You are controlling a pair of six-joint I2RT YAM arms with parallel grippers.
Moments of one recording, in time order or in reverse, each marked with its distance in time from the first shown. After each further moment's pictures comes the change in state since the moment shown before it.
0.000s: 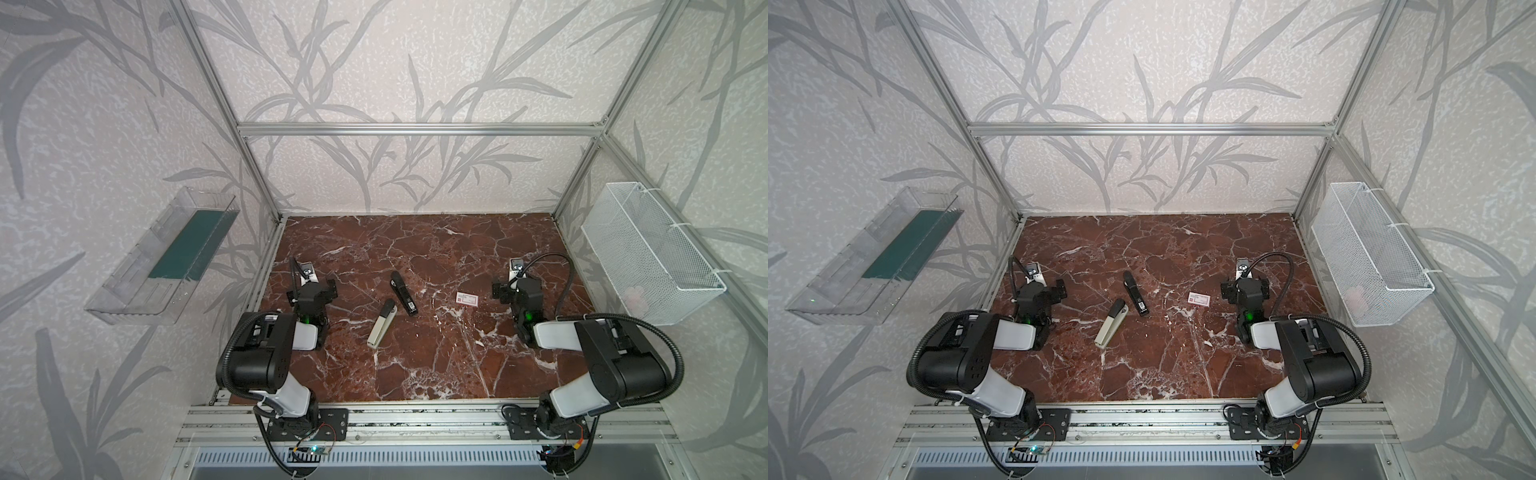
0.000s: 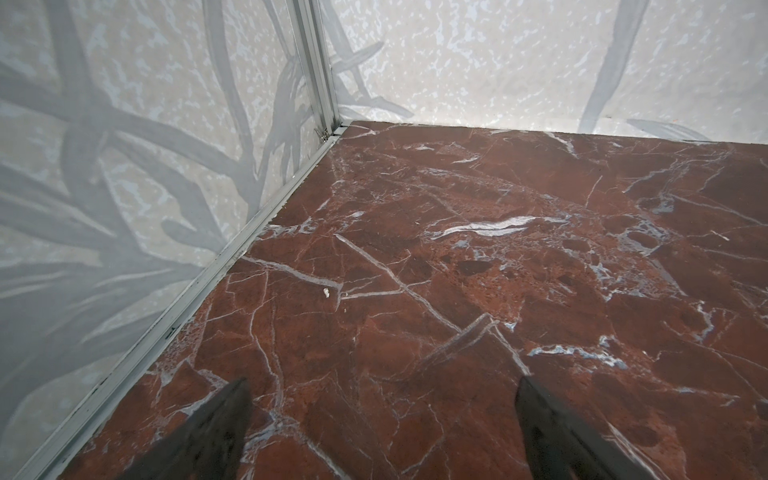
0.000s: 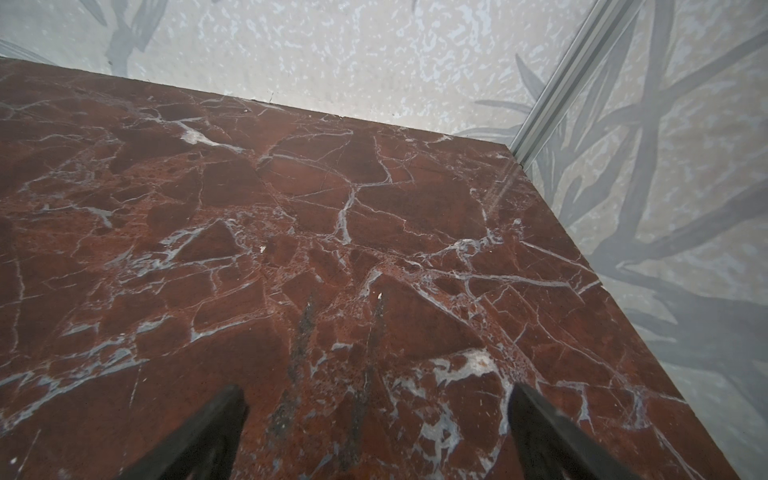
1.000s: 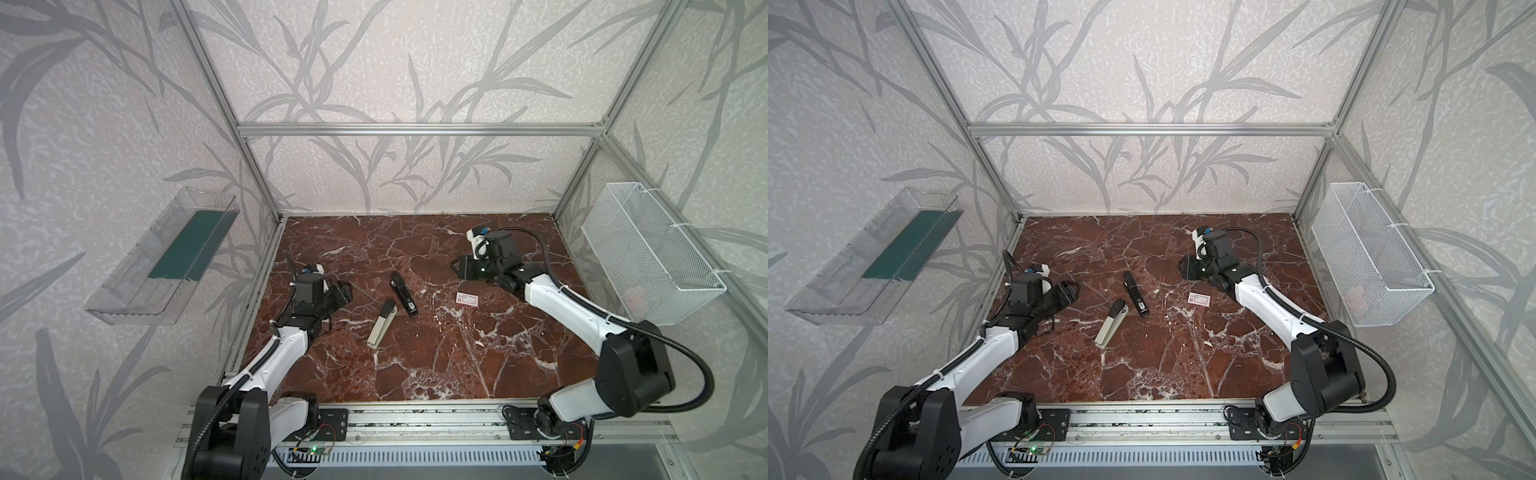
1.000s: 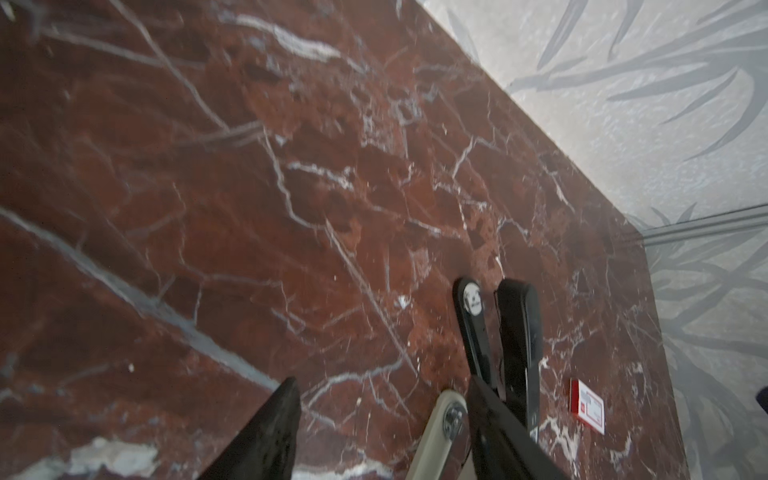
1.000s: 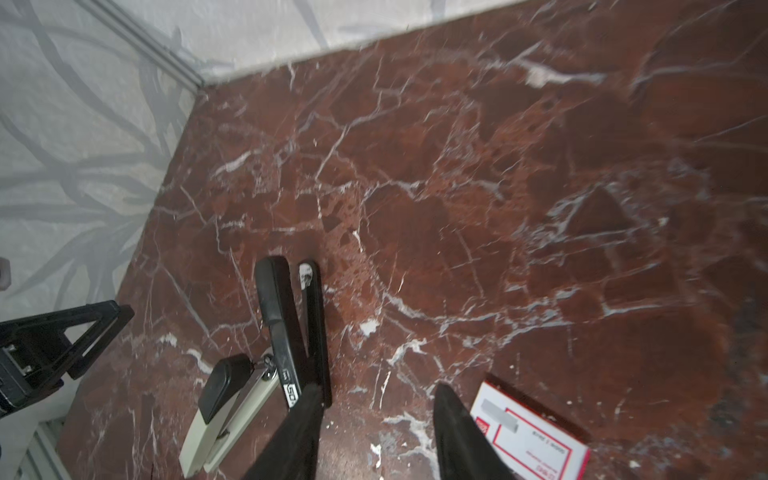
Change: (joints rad) left arm -0.068 -0.437 0.150 -0.917 0.569 -0.624; right arm 0.264 0.008 0.714 -1.083 -0.556 0.472
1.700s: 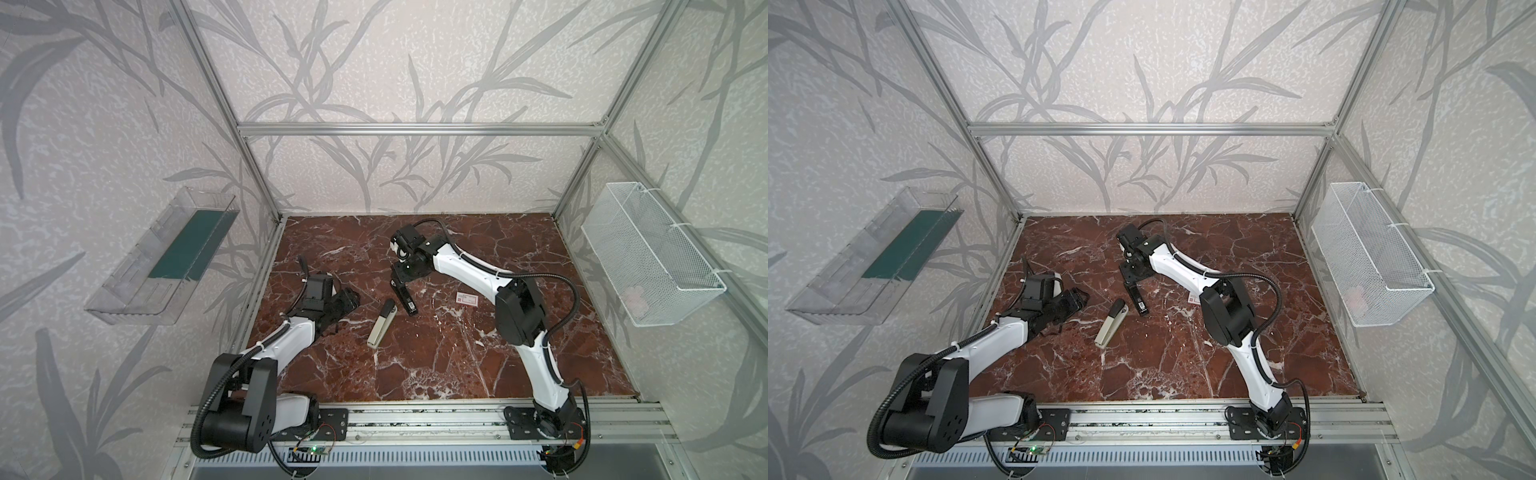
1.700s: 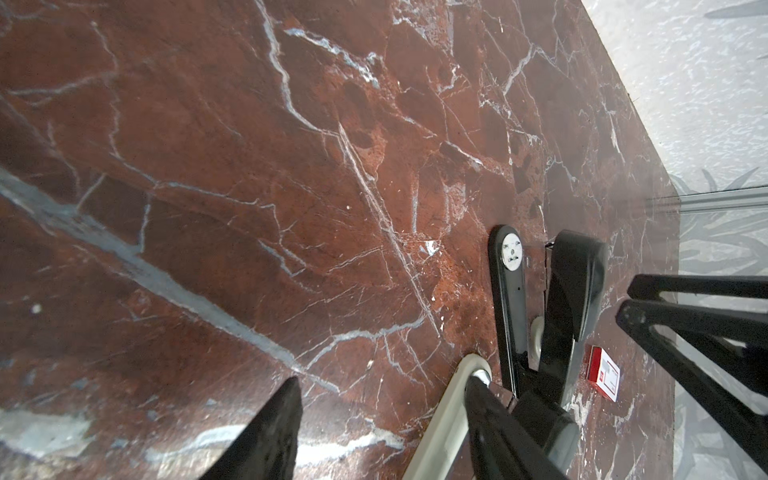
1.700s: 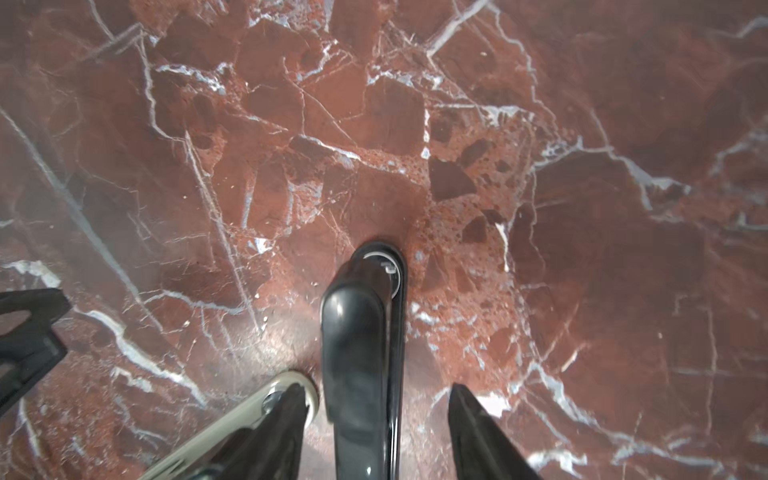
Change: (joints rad) left arm -0.029 0.155 0.028 -0.013 0.051 -0.052; right arm 0.285 0.736 0.919 -0.539 0.171 -0.135
